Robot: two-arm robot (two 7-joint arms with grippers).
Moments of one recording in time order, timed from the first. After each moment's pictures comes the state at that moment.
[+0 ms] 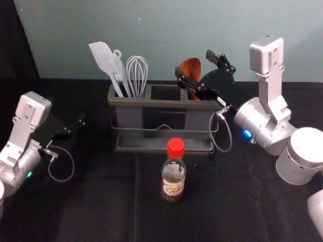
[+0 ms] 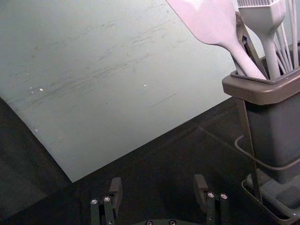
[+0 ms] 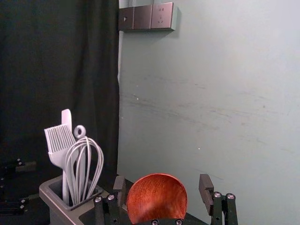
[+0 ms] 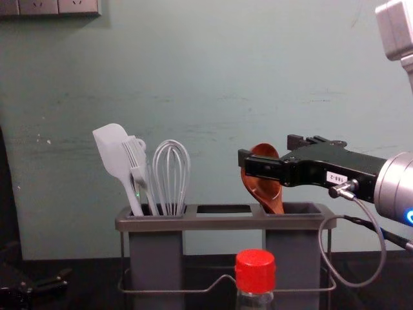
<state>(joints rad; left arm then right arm) -0.20 0.60 0.45 -1.41 -0.25 -0.12 0.03 0.31 0.24 -0.32 -1.51 0.19 0.00 0.31</state>
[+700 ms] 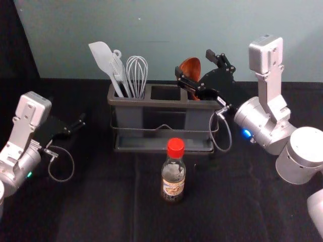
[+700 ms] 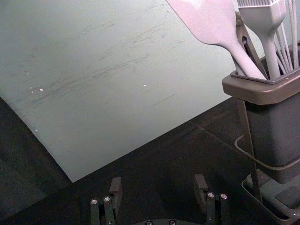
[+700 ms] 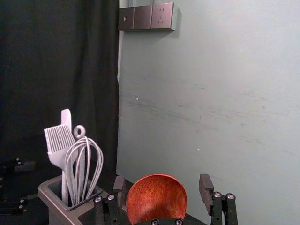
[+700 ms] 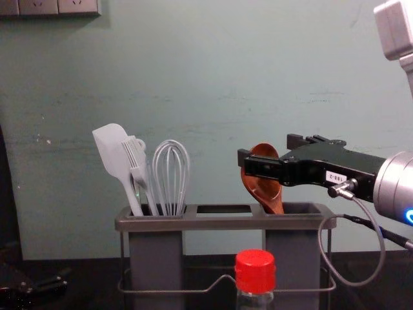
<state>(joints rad) -0.20 0.60 0.45 -1.41 -0.25 -0.12 0.03 0.31 0.24 -0.32 -1.51 0.18 0.00 0.31</state>
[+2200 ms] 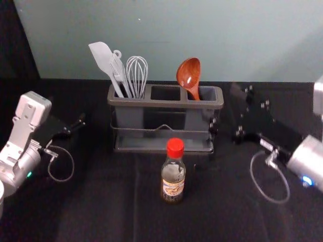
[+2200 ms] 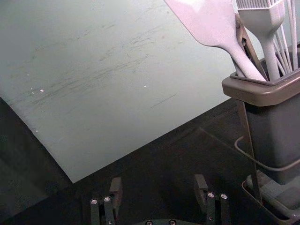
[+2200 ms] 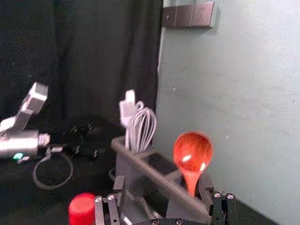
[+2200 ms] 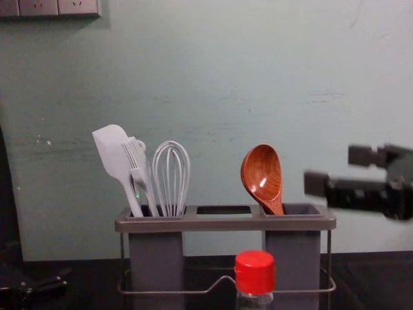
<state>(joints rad) -0.20 0.60 0.45 -1.41 -0.25 -0.12 0.03 0.01 0.53 -0.22 -1.88 0.36 0.03 0.45</state>
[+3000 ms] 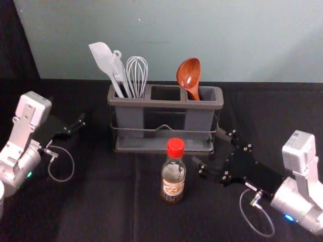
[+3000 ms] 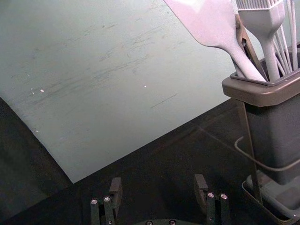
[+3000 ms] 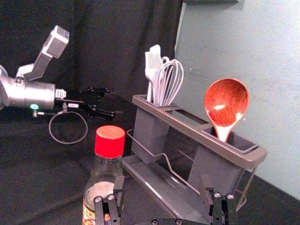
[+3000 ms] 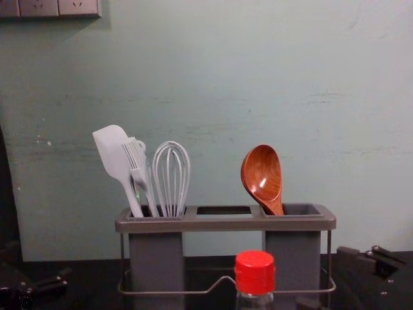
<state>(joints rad) -0.20 0.60 0.45 -1.41 -0.25 -0.12 0.03 -0.04 0.51 -0.30 -1.69 0.24 -0.20 0.48</state>
